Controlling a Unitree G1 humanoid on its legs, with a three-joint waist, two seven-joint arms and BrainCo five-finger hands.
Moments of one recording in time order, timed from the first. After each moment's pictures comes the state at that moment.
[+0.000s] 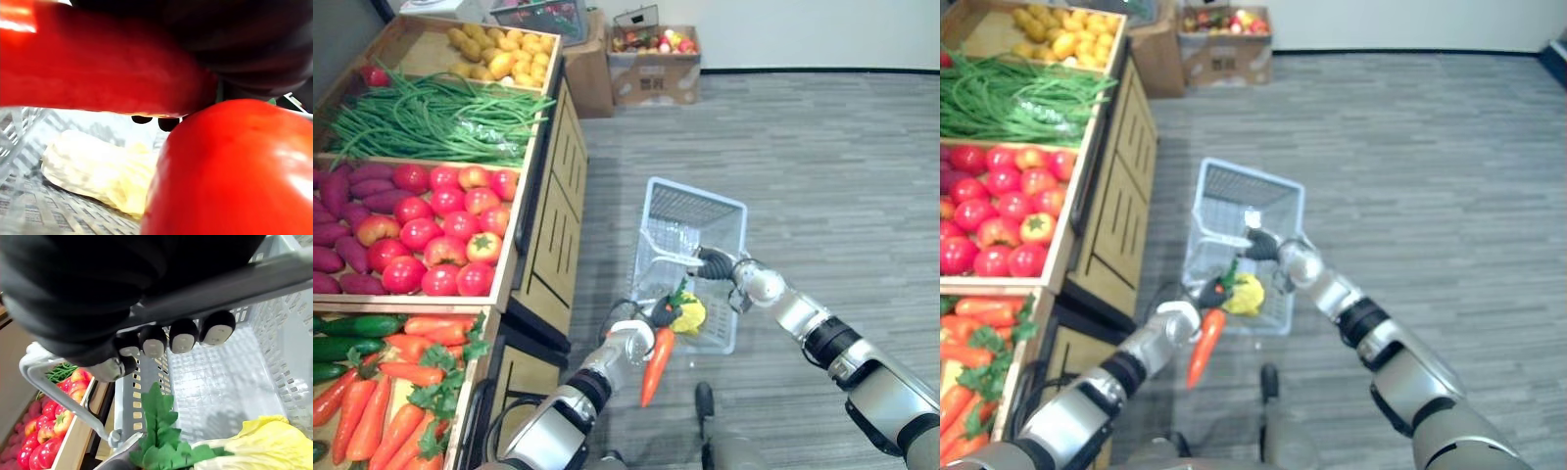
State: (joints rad) left arm -0.54 0.08 -0.49 0.92 0.65 -0.04 0.23; right arm -0.73 -0.44 0.71 0.56 -0.02 -0.03 0.15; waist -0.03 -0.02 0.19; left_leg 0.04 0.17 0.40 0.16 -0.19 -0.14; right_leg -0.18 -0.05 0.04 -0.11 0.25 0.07
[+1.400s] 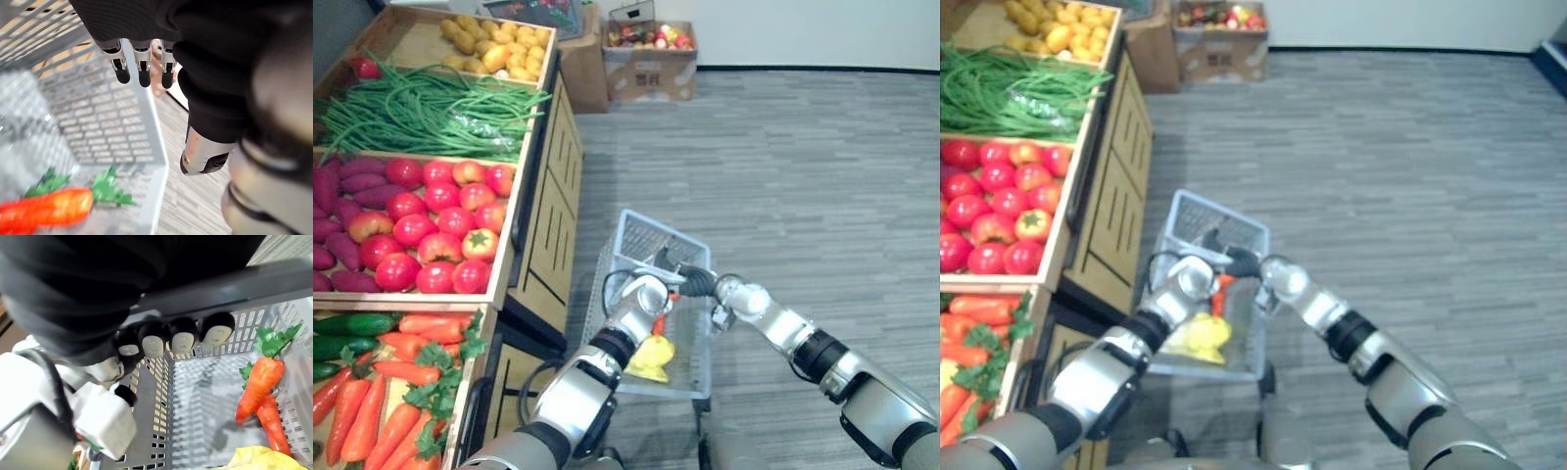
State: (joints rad) left arm -0.72 0.04 -0.43 0.86 0.46 0.08 0.25; right arm -0.66 -0.41 0.74 0.49 0.06 -0.05 0.19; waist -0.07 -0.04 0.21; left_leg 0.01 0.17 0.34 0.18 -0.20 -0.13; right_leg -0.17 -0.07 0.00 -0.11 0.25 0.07
